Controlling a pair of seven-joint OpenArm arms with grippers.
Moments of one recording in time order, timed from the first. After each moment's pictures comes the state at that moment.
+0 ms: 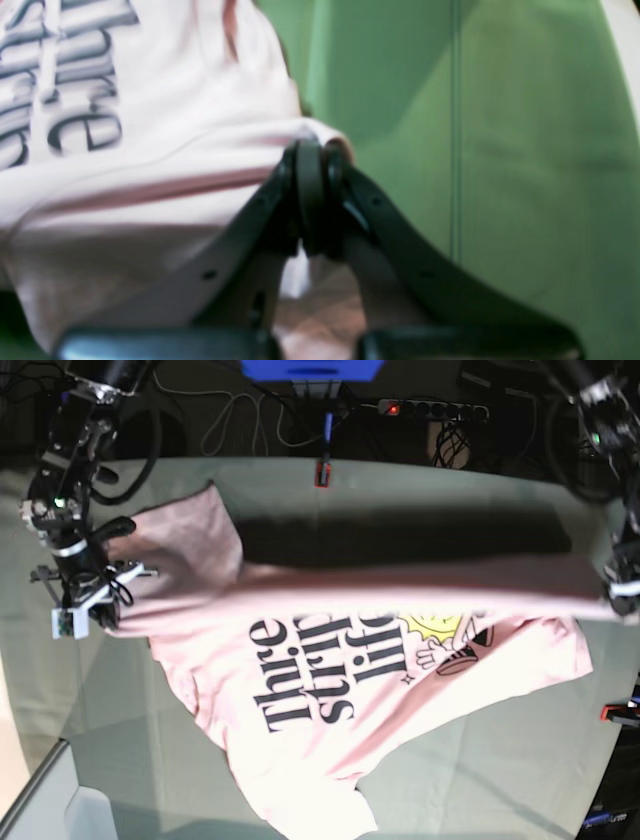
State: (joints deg) left arm 6.9 -10.2 -43.0 95.1 -36.3 -9.0 40.2; right arm -9.2 -0.1 28.8 96.9 -0.2 26.9 -29.3
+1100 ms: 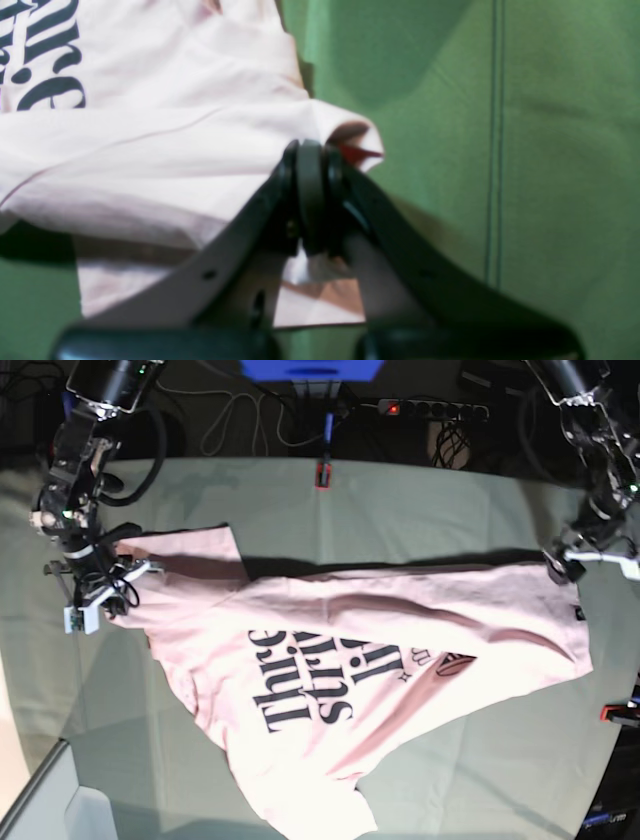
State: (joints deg) left arm 7.6 -9.8 -38.4 76.8 -29.9 -9.3 39.6; right arm -6.4 0.7 28.9 87.3 -1.1 26.8 -29.3
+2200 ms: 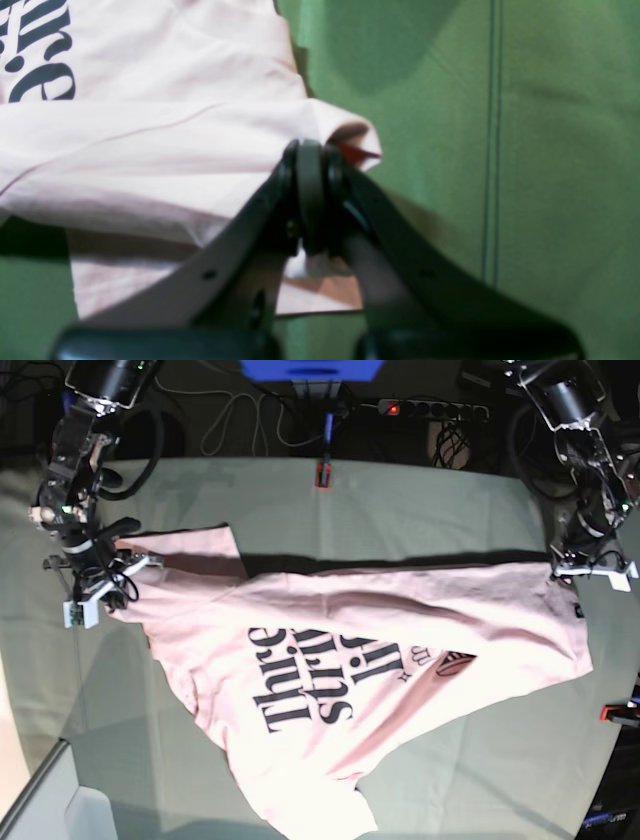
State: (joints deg) left arm 1.9 -9.8 -38.4 70.2 -30.5 -9.6 39.1; right arm -7.4 1.0 29.1 87.3 -0.9 26.8 -29.3
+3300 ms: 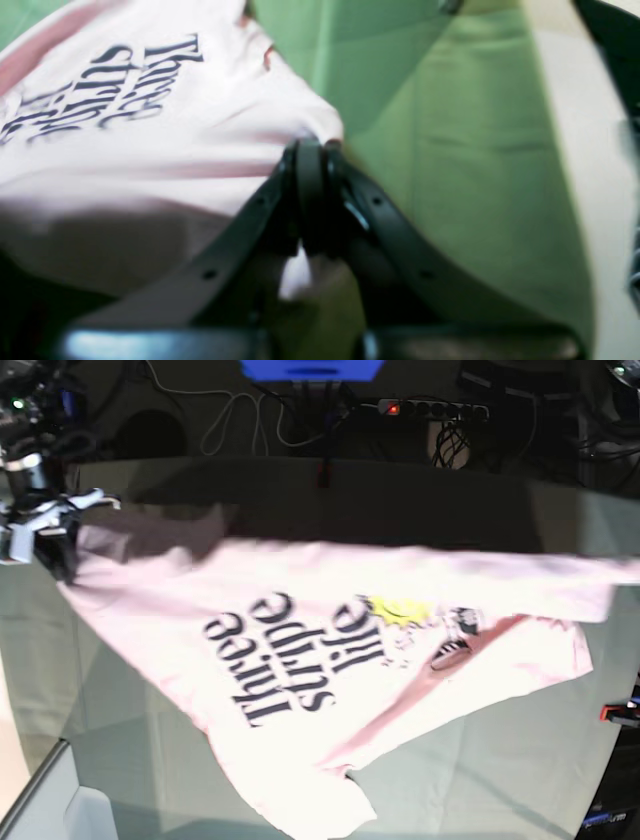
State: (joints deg) left arm 20.1 -8.0 -59.7 114.5 -52.0 -9.8 39.8; right arm -29.1 0.1 38.6 117.0 16.7 33.2 -25.3
